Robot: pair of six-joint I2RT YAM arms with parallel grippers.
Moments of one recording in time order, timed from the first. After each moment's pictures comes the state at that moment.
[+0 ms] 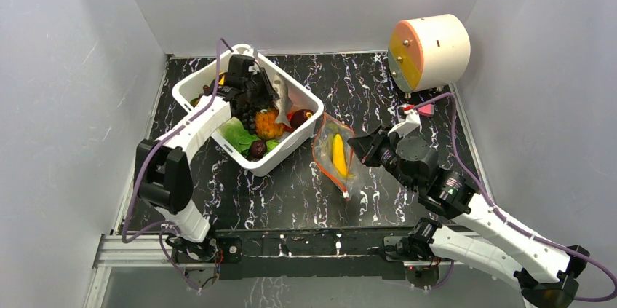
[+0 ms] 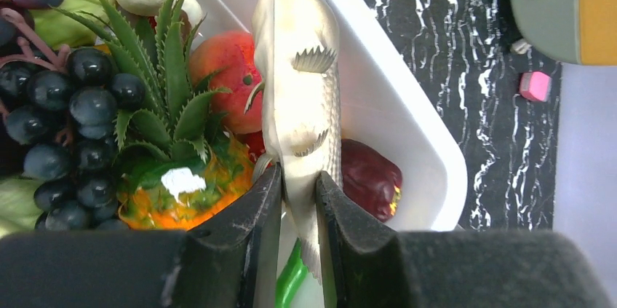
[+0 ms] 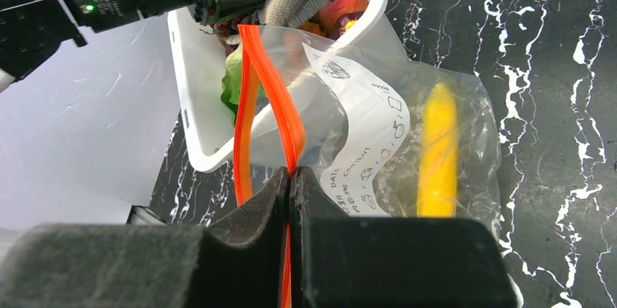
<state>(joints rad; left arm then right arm) -0.36 1.68 1.34 -0.38 0.10 -0.57 0.88 0.69 0.79 -0.35 0.34 0.76</state>
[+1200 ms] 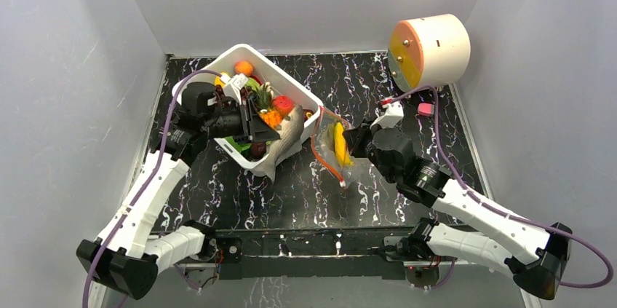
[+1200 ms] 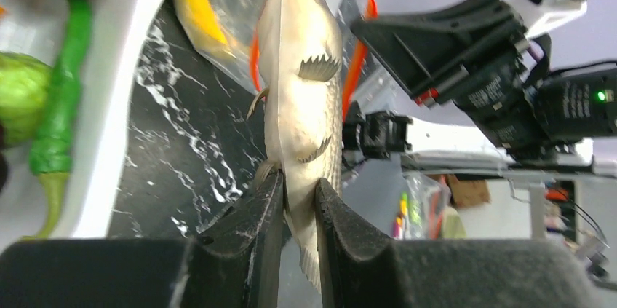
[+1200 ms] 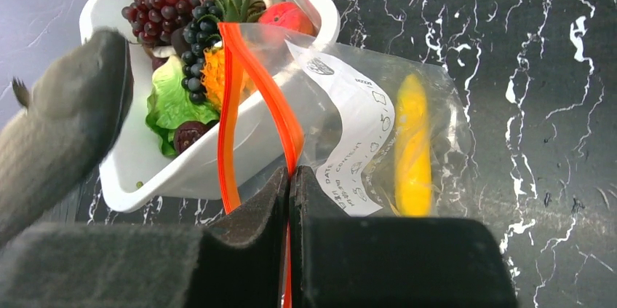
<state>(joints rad) -0.36 1.06 1.14 -0.67 0.67 -0.59 0.88 0.86 0.79 -0.24 0.45 0.63</state>
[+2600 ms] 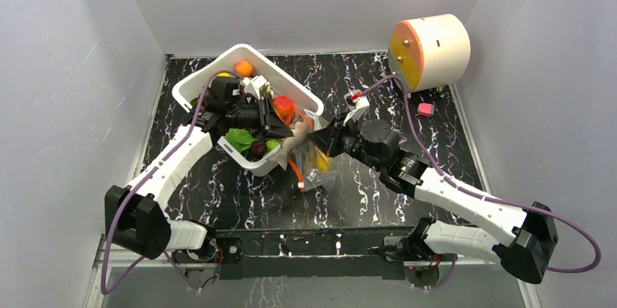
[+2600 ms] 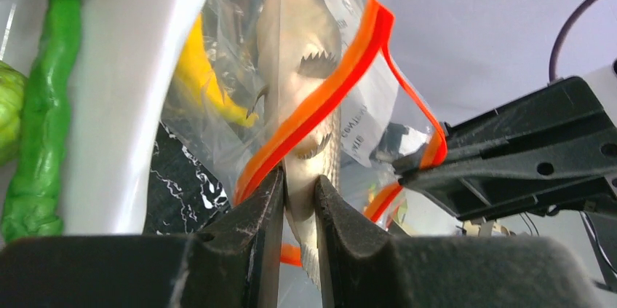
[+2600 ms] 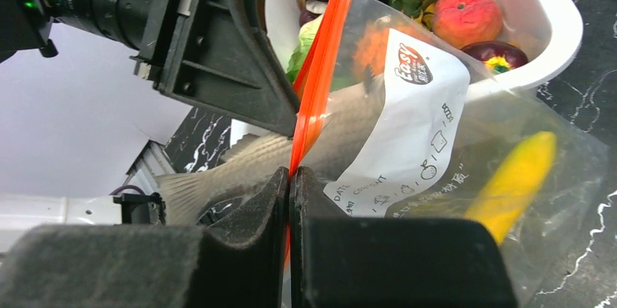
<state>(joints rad) -0.36 1.32 1.08 -0.48 0.80 -0.69 0.88 1.04 0.81 0.08 0.04 0.56</state>
